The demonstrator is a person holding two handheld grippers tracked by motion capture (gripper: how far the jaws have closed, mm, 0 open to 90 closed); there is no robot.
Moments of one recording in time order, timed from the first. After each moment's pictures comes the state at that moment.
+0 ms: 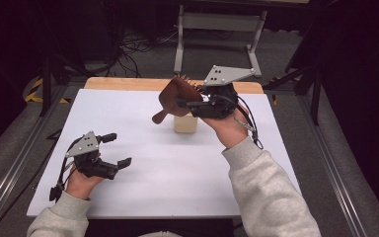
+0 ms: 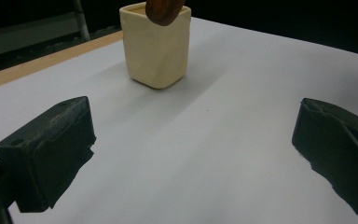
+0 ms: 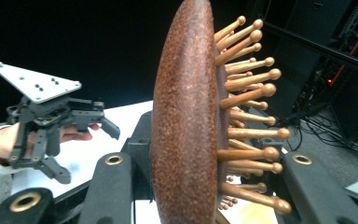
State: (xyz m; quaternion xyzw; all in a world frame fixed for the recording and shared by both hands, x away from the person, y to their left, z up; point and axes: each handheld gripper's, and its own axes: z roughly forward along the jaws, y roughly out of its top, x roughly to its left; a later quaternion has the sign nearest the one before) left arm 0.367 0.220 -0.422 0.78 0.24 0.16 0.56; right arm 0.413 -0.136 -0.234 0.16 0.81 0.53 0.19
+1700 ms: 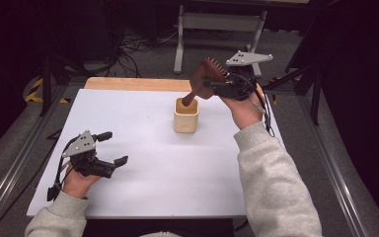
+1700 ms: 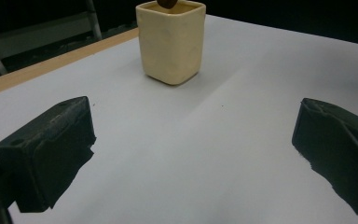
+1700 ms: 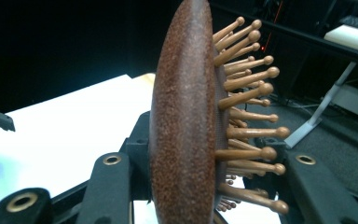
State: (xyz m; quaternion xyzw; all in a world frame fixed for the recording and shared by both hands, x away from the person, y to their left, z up) left arm 0.368 0.228 -0.422 0.78 0.25 0.17 0.55; right arm 0.470 -0.188 -0.241 0.28 0.79 0.49 0.24
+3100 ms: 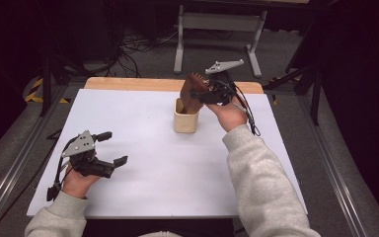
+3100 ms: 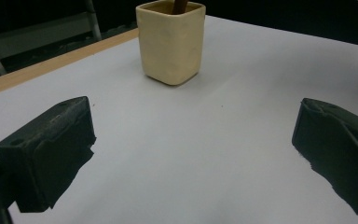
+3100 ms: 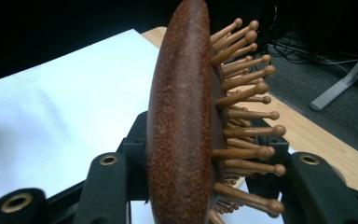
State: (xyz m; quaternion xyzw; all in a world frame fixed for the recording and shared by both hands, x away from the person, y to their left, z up) left arm 0.368 0.230 -0.422 0.78 0.25 0.17 0.55; right arm 0.506 -0.159 -0.290 0.30 0.83 0.44 0.17
